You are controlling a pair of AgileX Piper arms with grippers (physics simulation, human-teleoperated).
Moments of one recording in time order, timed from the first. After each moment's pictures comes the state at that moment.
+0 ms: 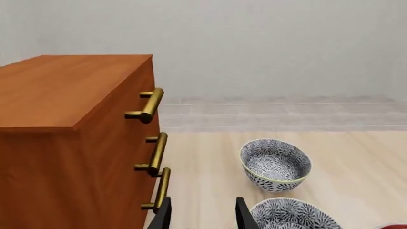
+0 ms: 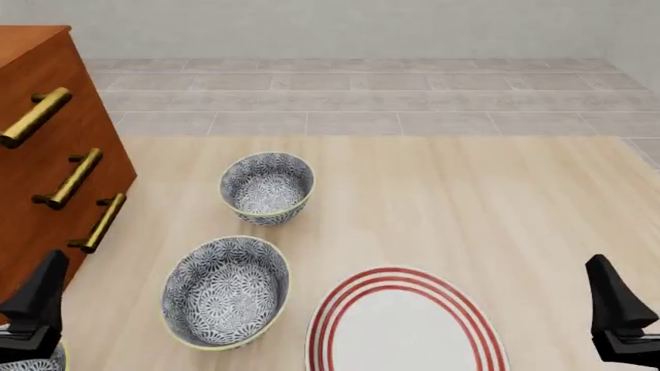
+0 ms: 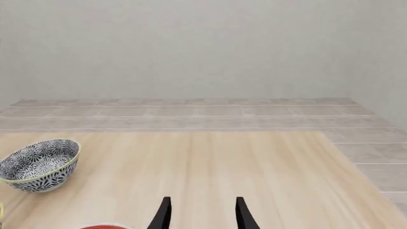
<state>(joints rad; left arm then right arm) -0.01 0.02 -0.06 0.05 0.01 0.00 0.00 0.00 0.00 0.01</state>
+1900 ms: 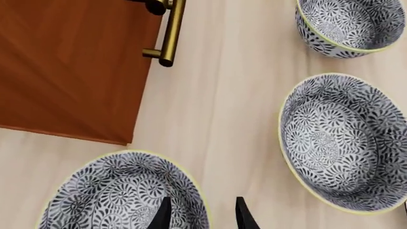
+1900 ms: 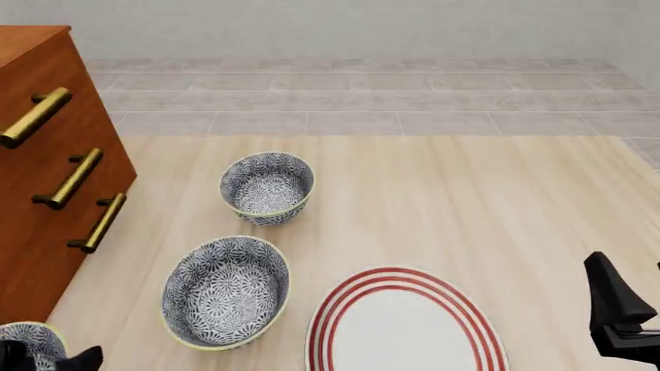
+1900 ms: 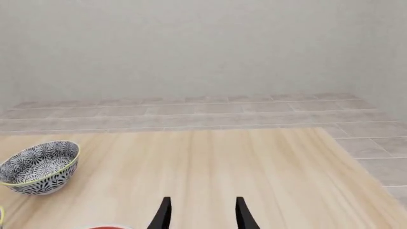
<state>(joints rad) 0.08 0.18 -0.07 0.68 -0.08 0.00 0.04 0.00 -0.03 0.03</state>
